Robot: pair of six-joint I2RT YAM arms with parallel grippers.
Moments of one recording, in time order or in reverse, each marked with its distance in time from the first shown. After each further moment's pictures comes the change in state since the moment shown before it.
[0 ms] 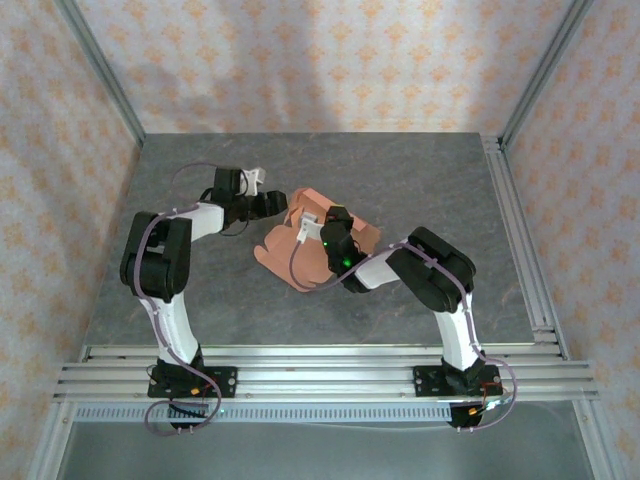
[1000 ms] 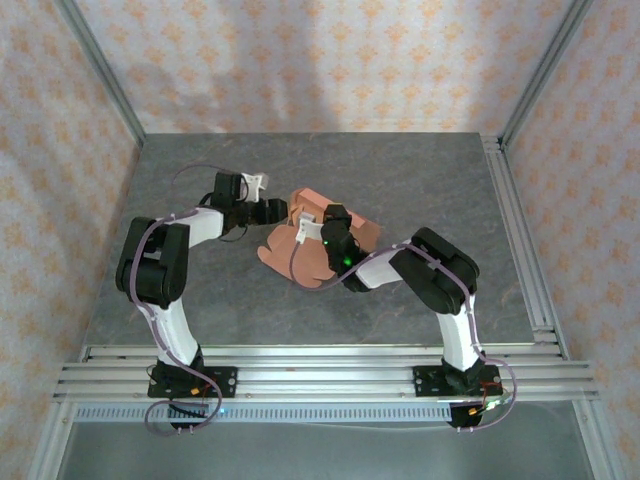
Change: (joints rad) left arm -0.021 -0.042 -0.061 -0.034 0.000 0.108; right arm 0.002 -0.025 0.001 -0.011 -0.031 -0.053
